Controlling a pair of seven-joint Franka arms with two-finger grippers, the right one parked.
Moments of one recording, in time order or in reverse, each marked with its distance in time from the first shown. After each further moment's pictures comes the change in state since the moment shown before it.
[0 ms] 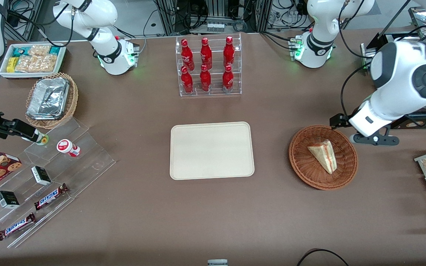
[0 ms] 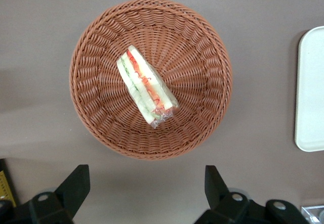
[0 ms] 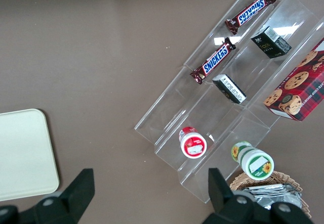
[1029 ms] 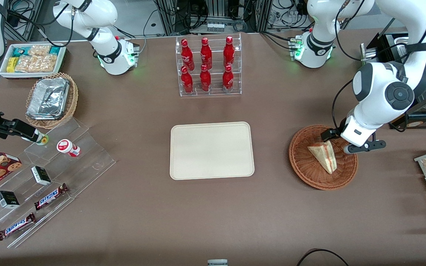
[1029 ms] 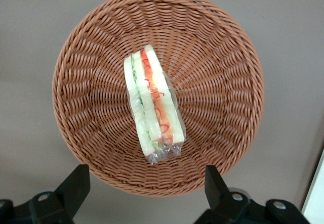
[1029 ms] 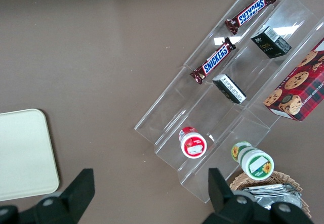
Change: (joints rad) arm 0.000 0.063 0.011 -0.162 -0.004 0.278 -0.346
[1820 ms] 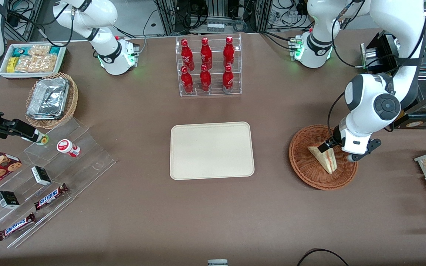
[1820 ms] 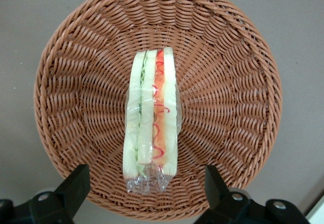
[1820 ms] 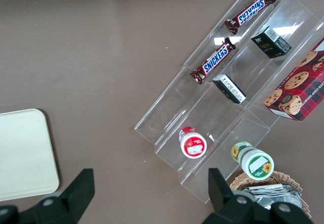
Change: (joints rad) arm -0.008 0.084 -0.001 -0.003 0.000 0.094 -0.298
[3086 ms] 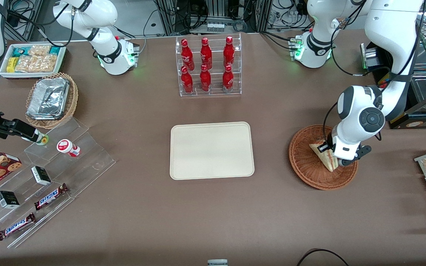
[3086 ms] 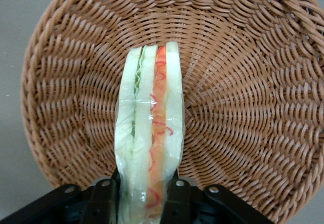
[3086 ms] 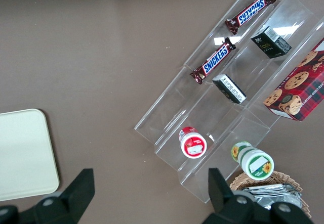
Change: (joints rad) arm 0.000 0.092 -0.001 0.015 0.086 -0.007 -0.004
